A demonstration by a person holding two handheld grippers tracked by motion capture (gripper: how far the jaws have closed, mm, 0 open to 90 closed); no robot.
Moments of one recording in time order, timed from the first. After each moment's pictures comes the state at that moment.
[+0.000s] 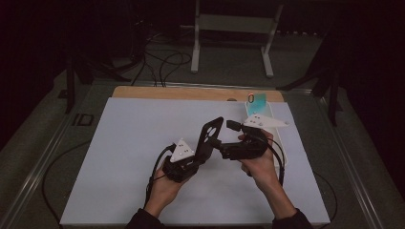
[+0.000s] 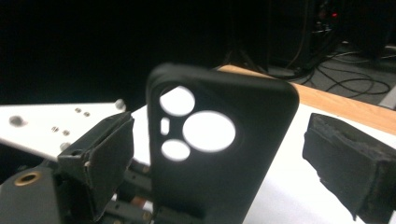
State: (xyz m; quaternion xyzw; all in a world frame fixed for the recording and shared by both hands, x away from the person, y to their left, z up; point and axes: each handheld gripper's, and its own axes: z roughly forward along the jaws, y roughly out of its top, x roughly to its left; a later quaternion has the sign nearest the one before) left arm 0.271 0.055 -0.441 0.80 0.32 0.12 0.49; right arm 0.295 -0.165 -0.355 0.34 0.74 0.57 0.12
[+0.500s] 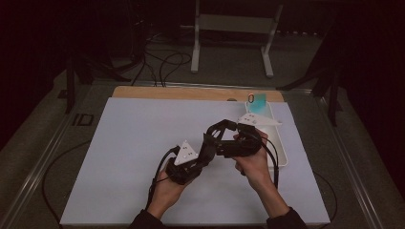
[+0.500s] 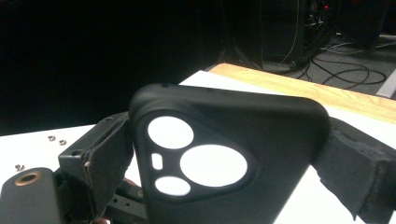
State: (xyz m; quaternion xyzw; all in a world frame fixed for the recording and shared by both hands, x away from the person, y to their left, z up) left arm 0.267 0.047 -0.442 0.81 0.30 0.13 0.49; right arm 0.301 -0.153 -0.362 0.37 0.73 0.56 0.12
